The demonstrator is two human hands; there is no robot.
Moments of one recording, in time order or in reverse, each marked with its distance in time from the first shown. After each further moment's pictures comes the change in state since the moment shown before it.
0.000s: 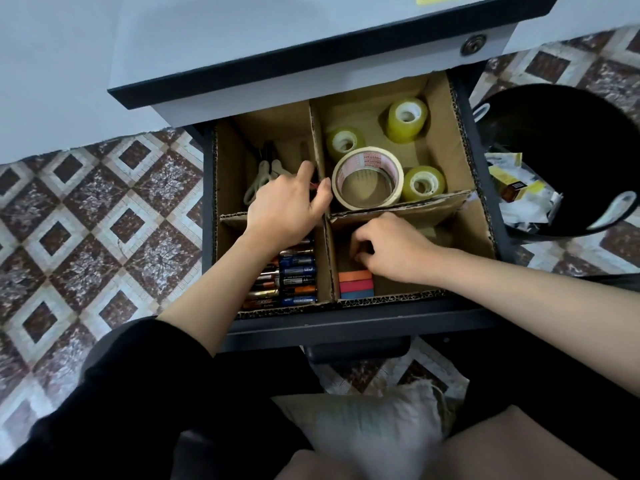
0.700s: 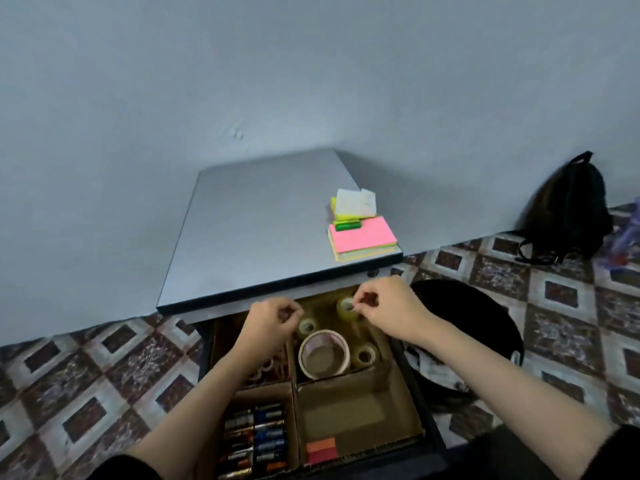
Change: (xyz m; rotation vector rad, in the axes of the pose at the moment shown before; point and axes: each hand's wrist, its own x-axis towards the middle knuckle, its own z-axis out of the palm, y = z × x) left_hand 0.020 0.038 -0.084 -0.433 0.099 0.066; right_hand -0.054 -0.018 -0.146 0.039 0.519 0.059
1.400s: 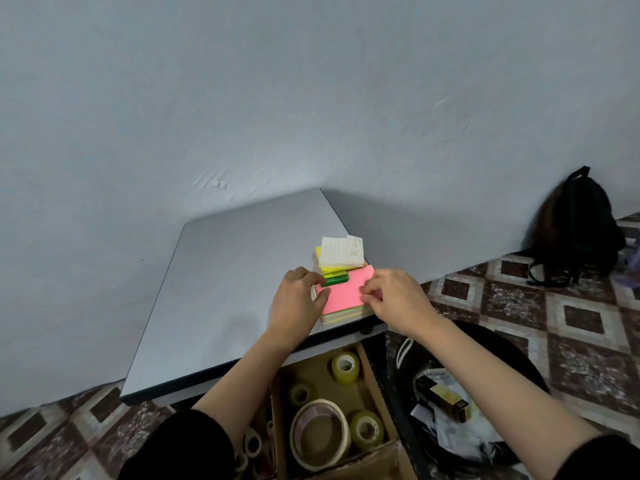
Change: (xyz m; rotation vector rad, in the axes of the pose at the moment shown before) left_hand 0.136 0.063 0.020 0.274 0.254 0.218; right_hand 0.087 0.045 -0.049 -0.184 0.238 -0.052
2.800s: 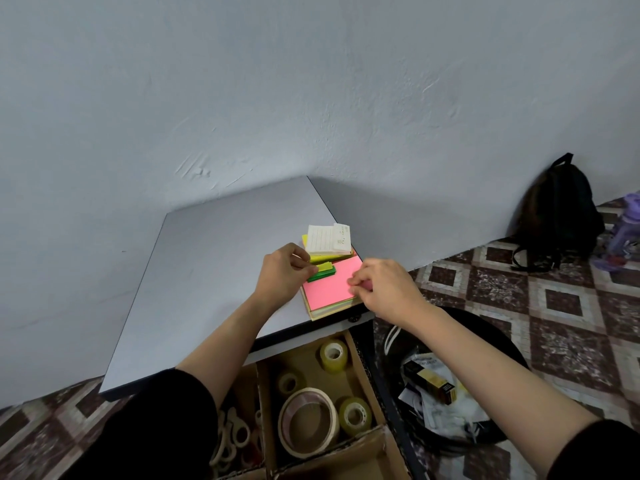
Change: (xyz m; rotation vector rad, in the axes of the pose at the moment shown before) left_hand 0.032 0.000 -0.006 -0.385 -0.165 -0.256; right_hand -0.005 0.000 -0.003 0.051 -0.002 -0.010
